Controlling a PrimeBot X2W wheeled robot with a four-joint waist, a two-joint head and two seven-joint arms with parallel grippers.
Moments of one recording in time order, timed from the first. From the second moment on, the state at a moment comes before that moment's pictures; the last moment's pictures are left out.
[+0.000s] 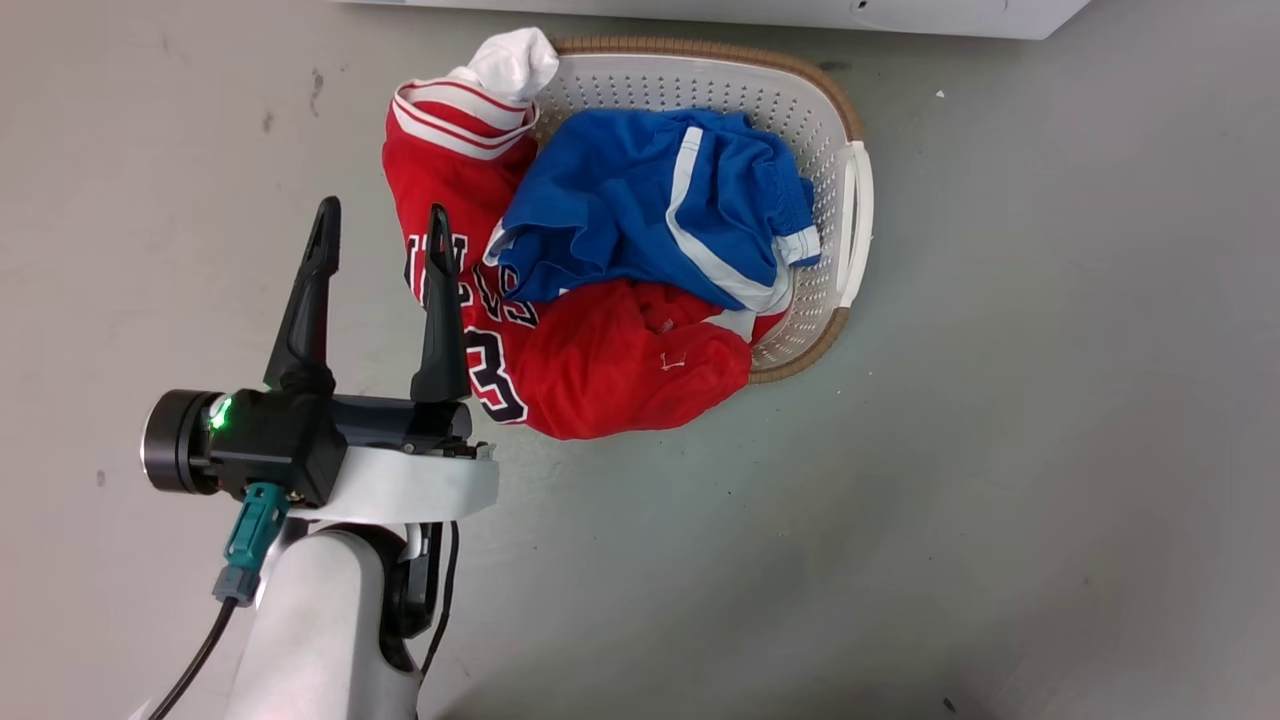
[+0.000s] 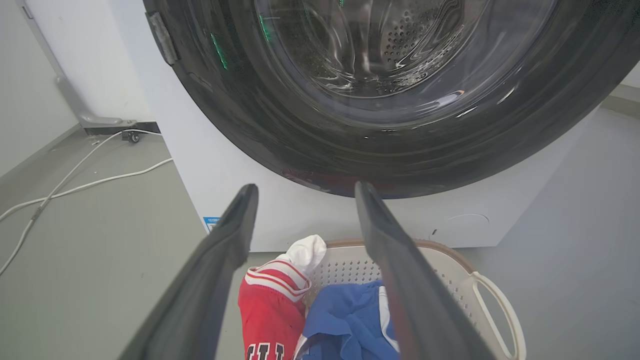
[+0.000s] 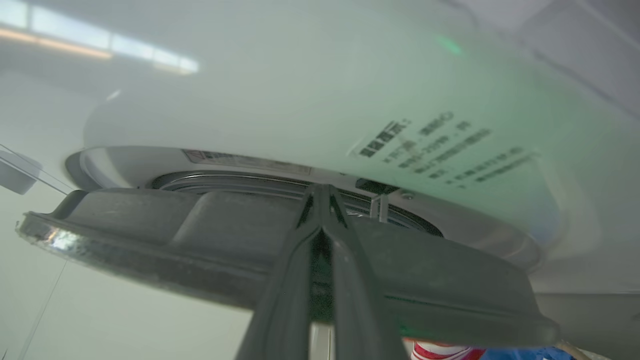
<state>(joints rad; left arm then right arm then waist) -0.31 0.05 -0.10 -0.05 -0.07 0.04 -0.26 -1.24 -0.40 0.04 0.57 1.54 0.13 0.48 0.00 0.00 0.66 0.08</state>
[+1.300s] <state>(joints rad) -0.25 0.05 -0.05 -0.02 -0.08 0.02 -0.26 -0.92 -0.37 0.18 0.34 1.54 0.13 0.73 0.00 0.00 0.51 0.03</state>
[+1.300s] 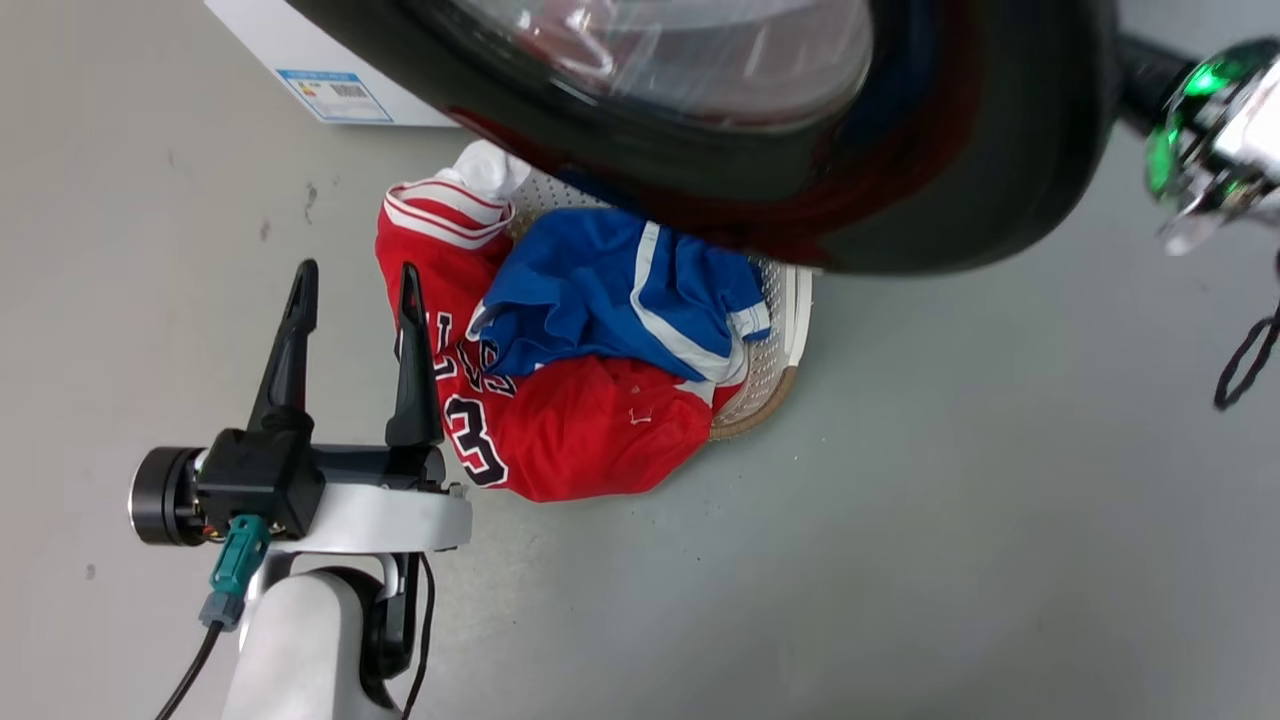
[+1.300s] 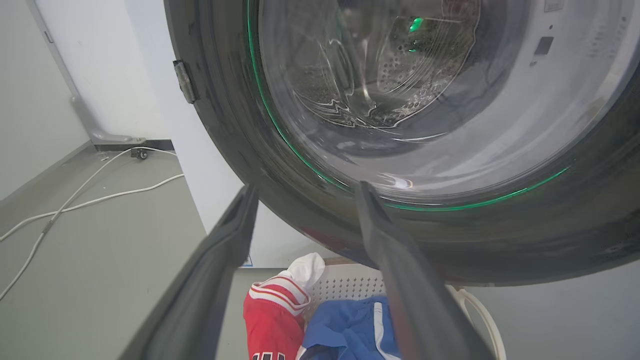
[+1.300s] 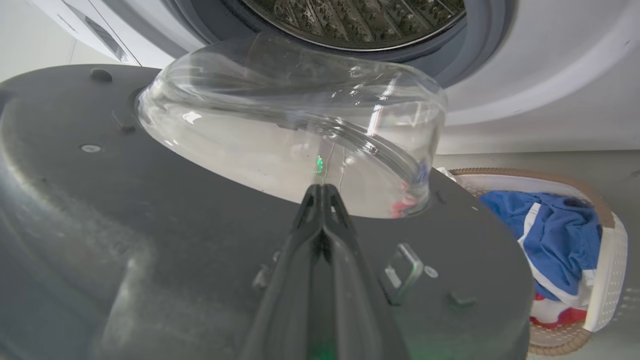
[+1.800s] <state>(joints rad) -0.20 0.05 -0.05 -0.02 -0.07 0.02 -0.26 -0.69 -0.32 0.28 0.18 1.57 0.13 0.81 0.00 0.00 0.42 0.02</state>
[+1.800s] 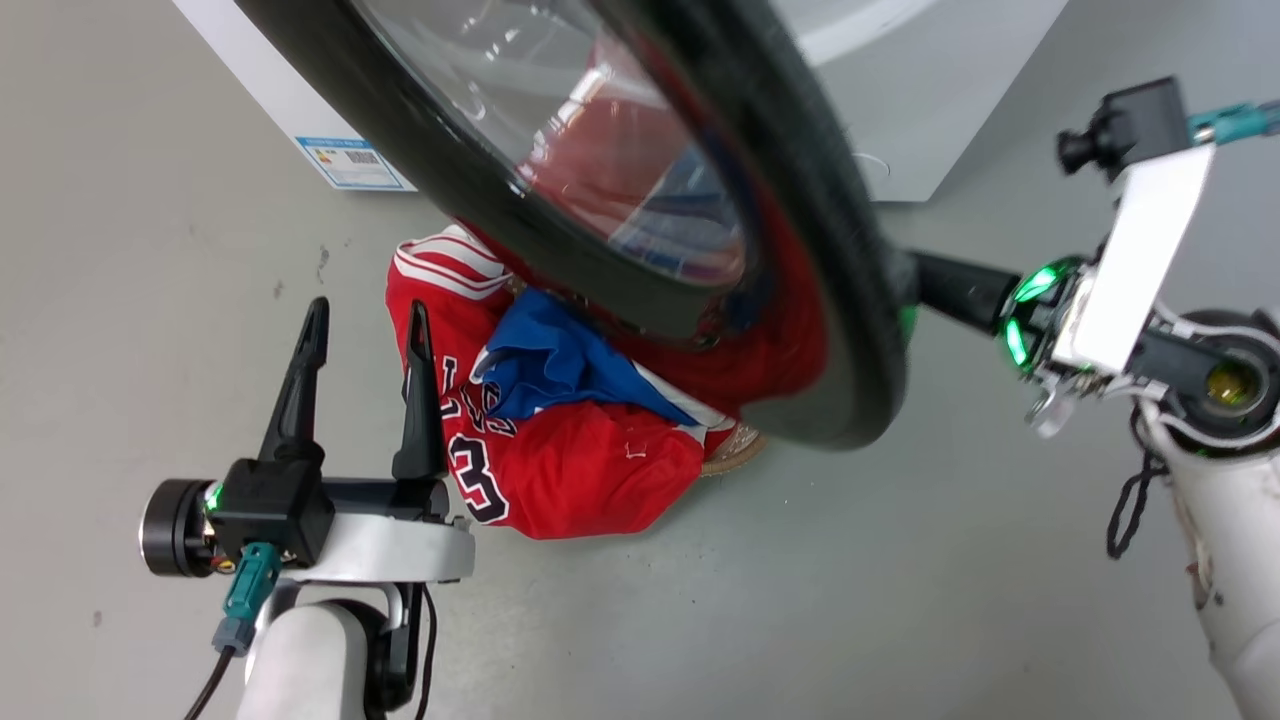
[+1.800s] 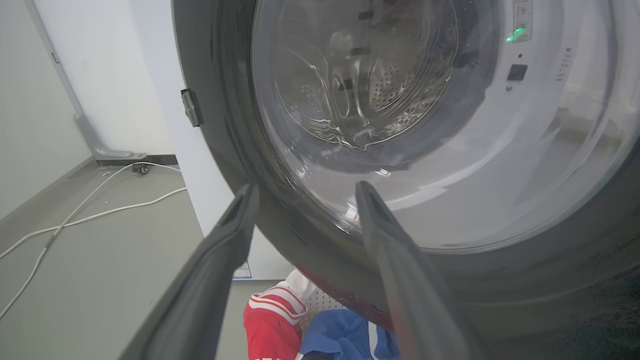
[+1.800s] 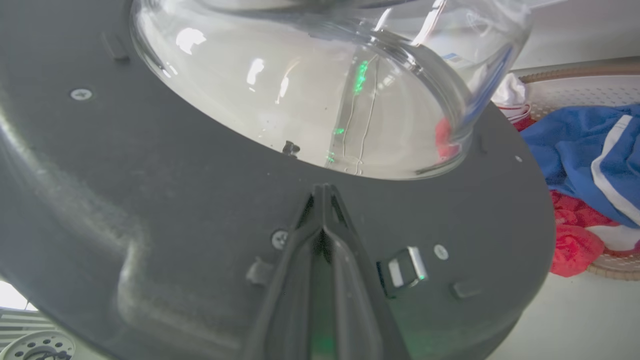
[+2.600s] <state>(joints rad) -0.10 0.05 -0.09 -0.01 -0.08 0.04 -0.26 -0.48 -0.24 0.42 0.06 1.59 0.13 0.86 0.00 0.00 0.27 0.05</state>
